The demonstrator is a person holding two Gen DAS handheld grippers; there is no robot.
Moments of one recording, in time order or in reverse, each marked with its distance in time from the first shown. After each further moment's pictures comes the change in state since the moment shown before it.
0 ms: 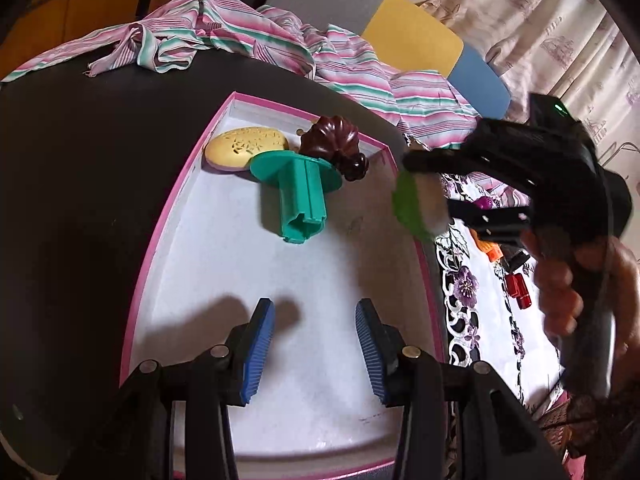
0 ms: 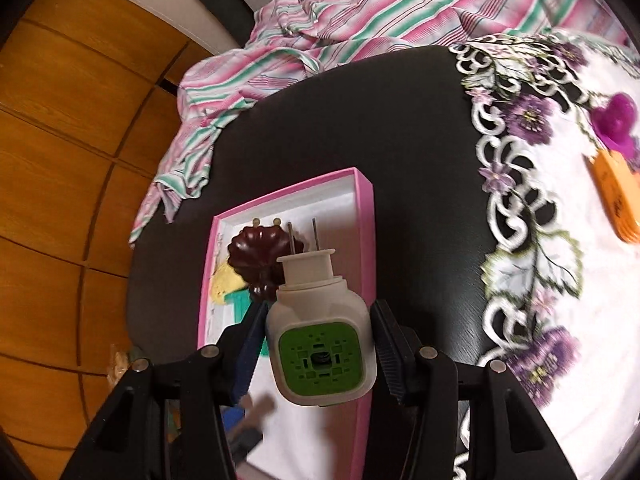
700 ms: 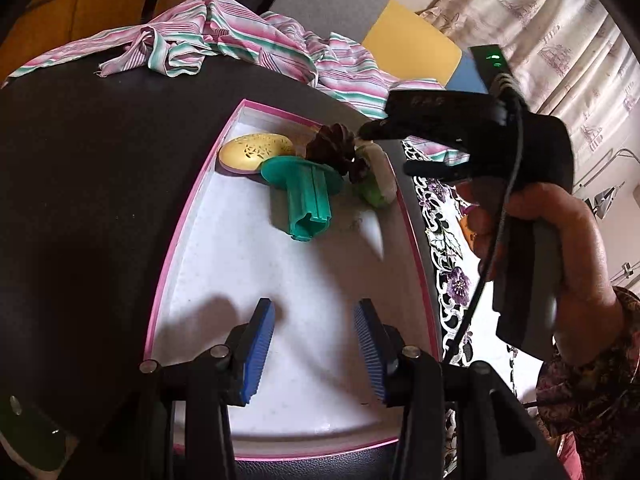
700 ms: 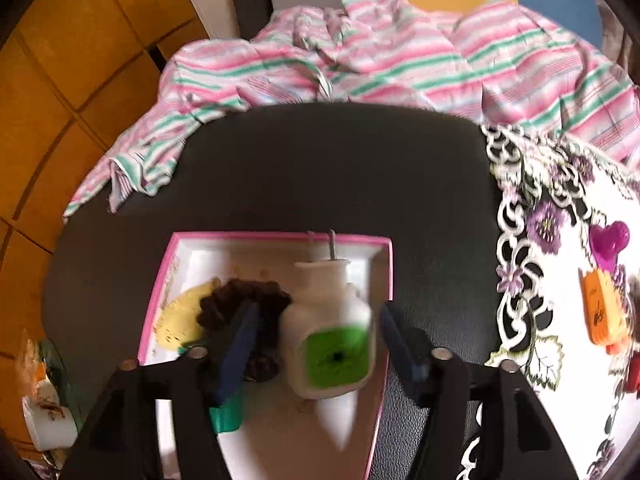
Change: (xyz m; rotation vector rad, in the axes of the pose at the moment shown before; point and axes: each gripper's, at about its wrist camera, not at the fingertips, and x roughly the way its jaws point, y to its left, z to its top) left arm -0.017 0.006 -0.005 -0.015 -0.024 -0.013; right arm 0.029 0.050 0.023 -0.217 -0.141 -0.264
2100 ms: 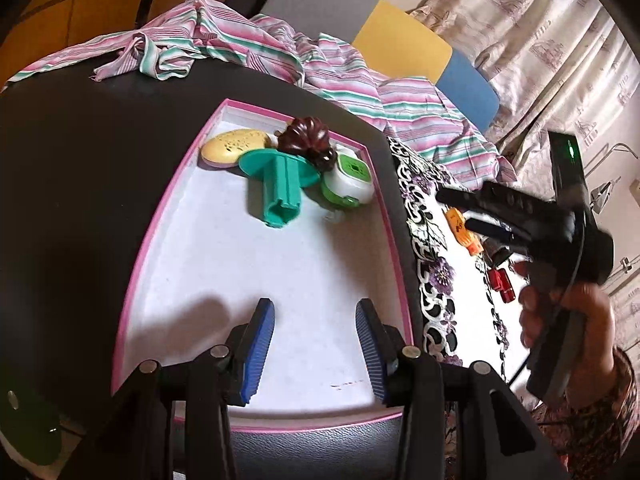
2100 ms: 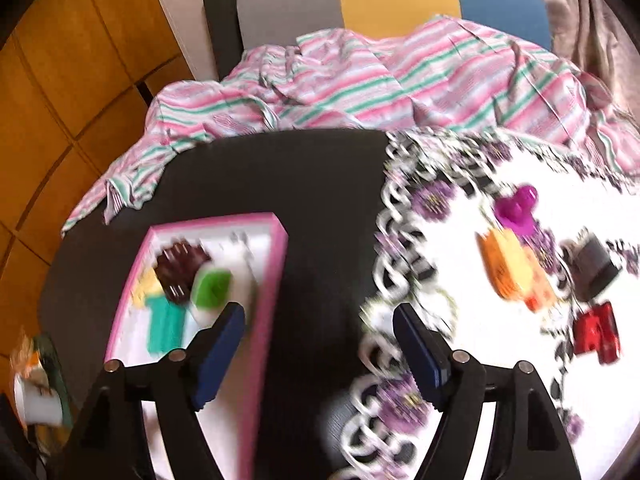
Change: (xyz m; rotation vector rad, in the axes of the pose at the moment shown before) left arm -0.007 -0.022 -0.014 0.023 0.000 -0.007; right arm -0.066 -0.080 -0.060 0.039 -0.074 -0.054
